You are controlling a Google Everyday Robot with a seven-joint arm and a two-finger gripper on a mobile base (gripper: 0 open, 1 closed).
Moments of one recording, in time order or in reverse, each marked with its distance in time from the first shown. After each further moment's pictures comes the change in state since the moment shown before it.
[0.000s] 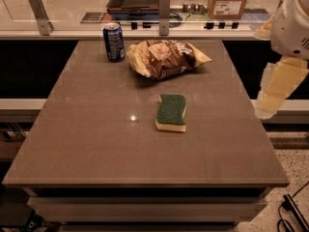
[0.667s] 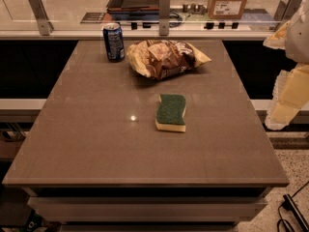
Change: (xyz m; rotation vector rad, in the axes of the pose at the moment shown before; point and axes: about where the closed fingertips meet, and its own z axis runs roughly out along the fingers) arm 0.012 0.021 -0.008 -0.042 -0.025 0.048
